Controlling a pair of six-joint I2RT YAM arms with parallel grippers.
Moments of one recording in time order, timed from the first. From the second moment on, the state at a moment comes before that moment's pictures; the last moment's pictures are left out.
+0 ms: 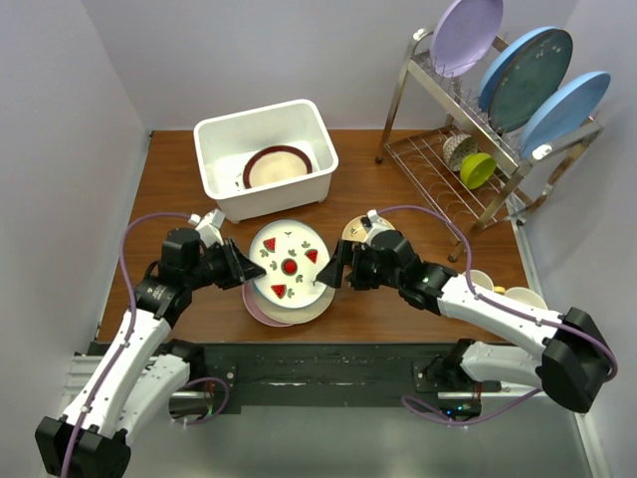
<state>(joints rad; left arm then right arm) -0.27 0.72 0.62 -0.50 0.46 -0.69 0.83 1.14 0.68 -0.11 -0.09 0.82</state>
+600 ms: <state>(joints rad) -0.27 0.85 0.76 -0.52 0.46 -0.67 0.83 1.10 0.66 -0.13 -0.07 0.81</state>
